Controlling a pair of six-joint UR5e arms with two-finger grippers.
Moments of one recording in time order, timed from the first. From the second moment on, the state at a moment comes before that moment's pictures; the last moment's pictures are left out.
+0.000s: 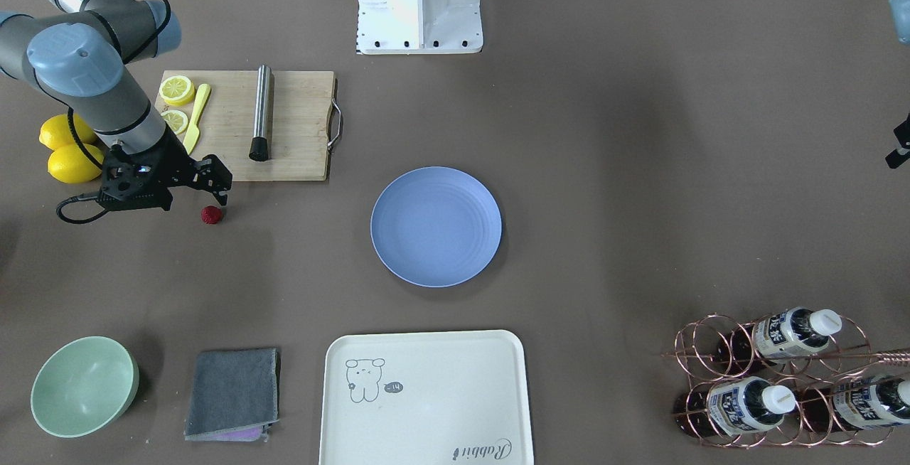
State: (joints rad) left arm -1.45 -1.56 -1.68 -1.90 -2.36 -0.18; right arm 0.75 -1.37 1.75 -1.23 1.98 0.97
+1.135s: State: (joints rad) left arm -1.47 -1.55 -1.69 -1.90 -2.37 -0.16; right arm 0.71 -1.31 1.66 -1.21 1.92 0.94
